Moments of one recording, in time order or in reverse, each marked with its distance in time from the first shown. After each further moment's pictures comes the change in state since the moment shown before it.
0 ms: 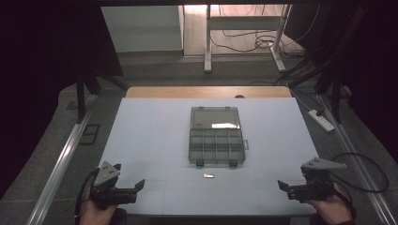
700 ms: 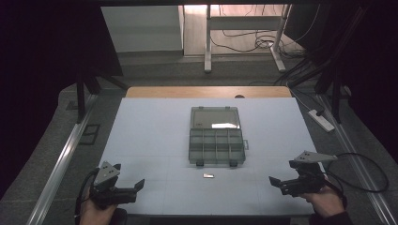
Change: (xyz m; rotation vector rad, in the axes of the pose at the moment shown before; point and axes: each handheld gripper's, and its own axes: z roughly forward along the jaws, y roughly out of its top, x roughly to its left) left arm 0.001 0.000 0.000 0.002 -0.001 -0.008; right arm 0.005 0.019 0.015 -0.027 0.130 -0.047
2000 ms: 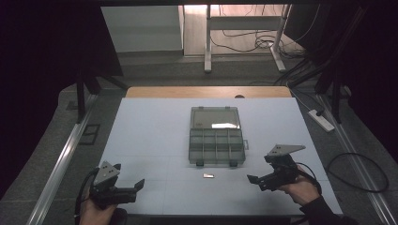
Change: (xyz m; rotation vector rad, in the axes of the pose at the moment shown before) left arm 0.001 0.000 0.000 0.002 -0.005 -0.001; right arm 0.030 0.032 0.044 0.055 0.136 -0.108
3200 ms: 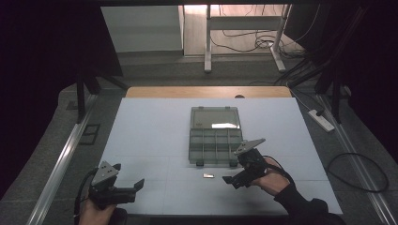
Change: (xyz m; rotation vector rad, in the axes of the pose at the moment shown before) left arm 0.002 -0.001 -0.001 -0.016 -0.019 -0.009; right arm 0.033 0.038 0.062 0.135 0.084 -0.118
